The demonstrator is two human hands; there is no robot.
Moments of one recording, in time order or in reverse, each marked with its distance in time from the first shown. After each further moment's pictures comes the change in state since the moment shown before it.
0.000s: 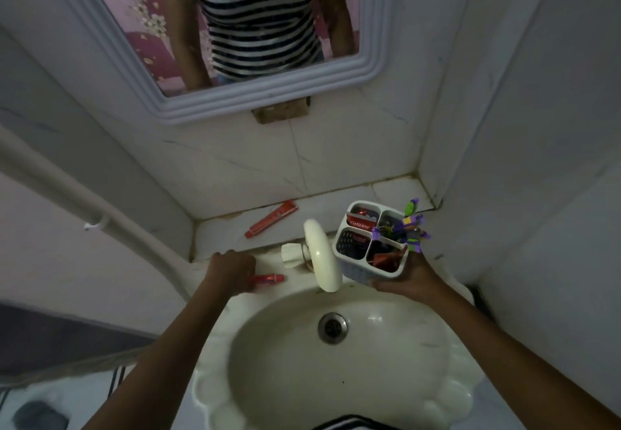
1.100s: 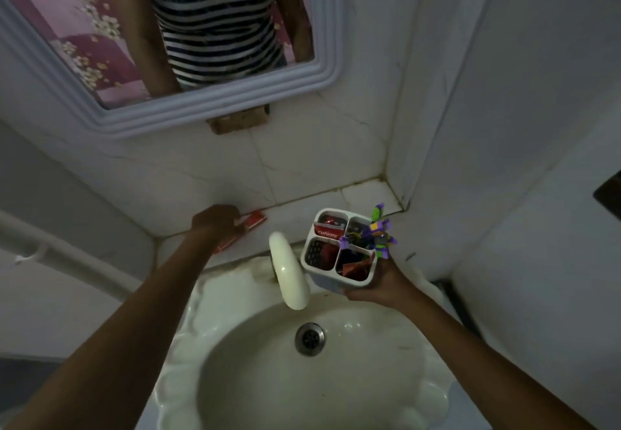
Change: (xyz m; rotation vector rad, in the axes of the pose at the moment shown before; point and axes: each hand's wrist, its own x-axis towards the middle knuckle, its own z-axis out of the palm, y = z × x) left_hand 0.086 0.000 -0.084 -0.277 0.098 -0.055; right_hand -0.009 -0.010 0.005 0.126 0.085 -0.116
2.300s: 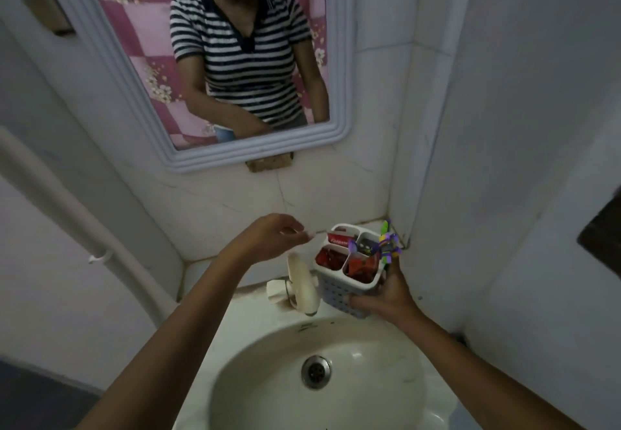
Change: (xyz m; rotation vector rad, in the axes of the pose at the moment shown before) left_hand -0.136 0.071 -0.072 -0.541 0.138 0.330; right_hand -0.029 -0.061 -0.001 0.142 0.200 -0.134
